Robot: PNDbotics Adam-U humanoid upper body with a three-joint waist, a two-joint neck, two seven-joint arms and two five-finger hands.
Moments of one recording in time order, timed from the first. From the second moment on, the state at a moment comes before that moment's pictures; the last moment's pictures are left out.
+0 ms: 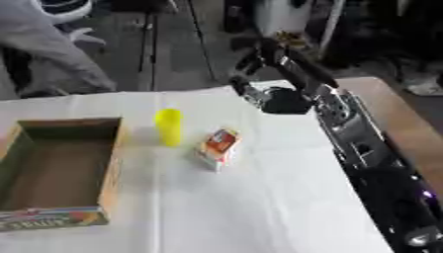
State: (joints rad) left arm -0.15 0.18 0.08 -1.86 -0.10 -0.06 0.11; right arm -0.55 -0.43 0.15 -1.55 0.21 -0.33 0.26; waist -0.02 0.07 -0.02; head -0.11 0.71
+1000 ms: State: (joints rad) left arm -0.15 0.18 0.08 -1.86 -0.10 -0.06 0.10; right arm -0.68 -0.50 0.22 -1.38 0.31 -0.43 0.38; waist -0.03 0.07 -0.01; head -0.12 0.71
